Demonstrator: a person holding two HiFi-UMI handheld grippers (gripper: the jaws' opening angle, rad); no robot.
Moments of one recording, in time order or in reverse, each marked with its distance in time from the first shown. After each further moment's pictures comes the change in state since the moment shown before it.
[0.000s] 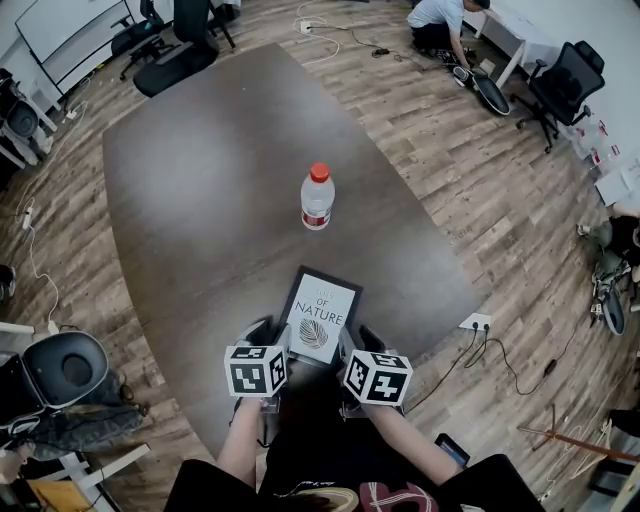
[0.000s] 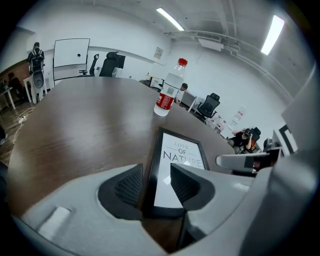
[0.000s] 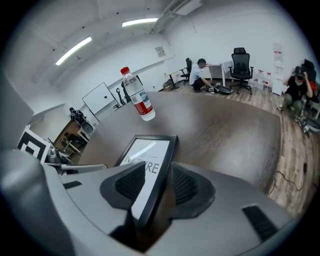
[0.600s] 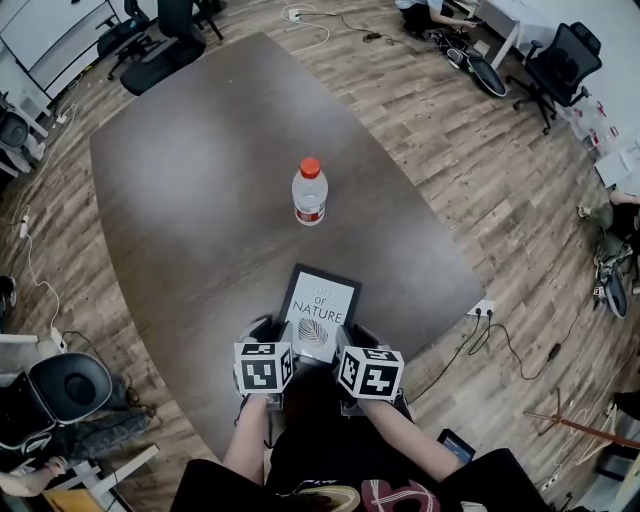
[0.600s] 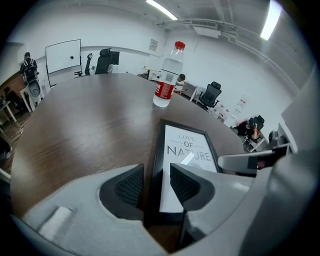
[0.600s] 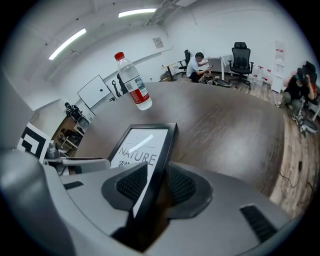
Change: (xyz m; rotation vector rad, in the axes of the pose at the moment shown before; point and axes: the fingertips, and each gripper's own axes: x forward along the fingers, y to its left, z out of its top) left arm 0.024 0.002 -0.002 0.074 0.084 0.050; right arm 0.020 -0.005 -0.012 0.008 0.086 -0.044
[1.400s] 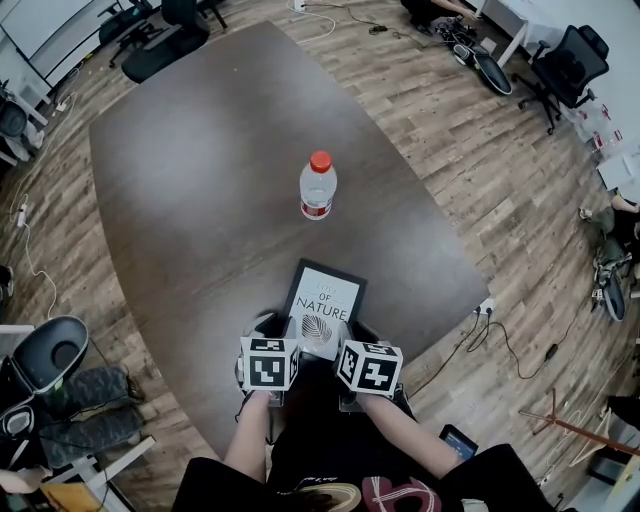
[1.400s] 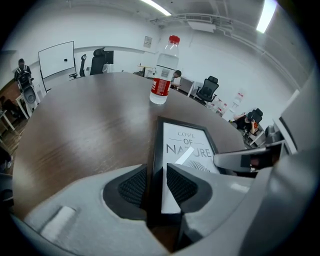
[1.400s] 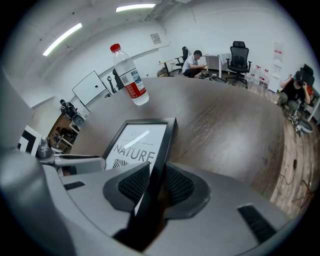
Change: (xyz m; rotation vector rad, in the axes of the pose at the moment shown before) left arm 0.007 -0.001 -0.001 0.059 0.033 -0.003; right arm 0.014 -0.002 -0.007 0.014 0.045 -0.050
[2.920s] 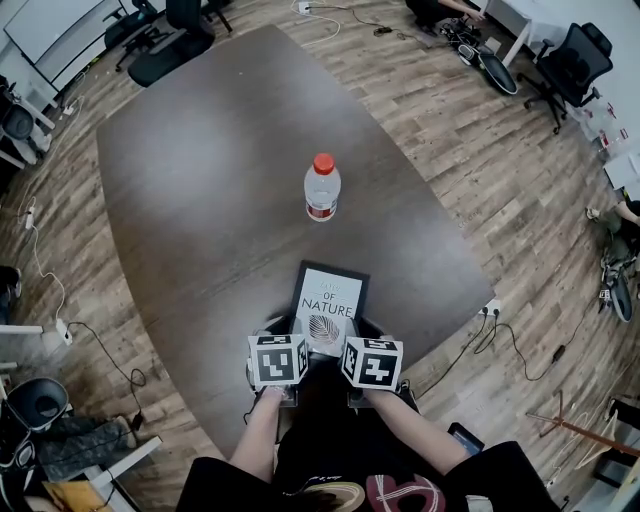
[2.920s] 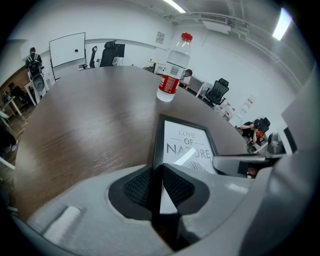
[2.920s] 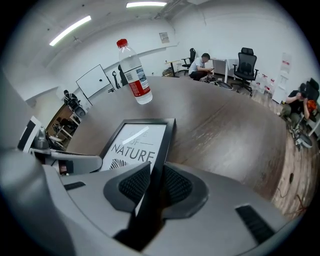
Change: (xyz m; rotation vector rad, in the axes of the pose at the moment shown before) left arm 0.001 -0.004 -0.002 -0.123 0.047 0.039; right arm 0.004 -0.003 0.010 -0.091 0.010 -0.014
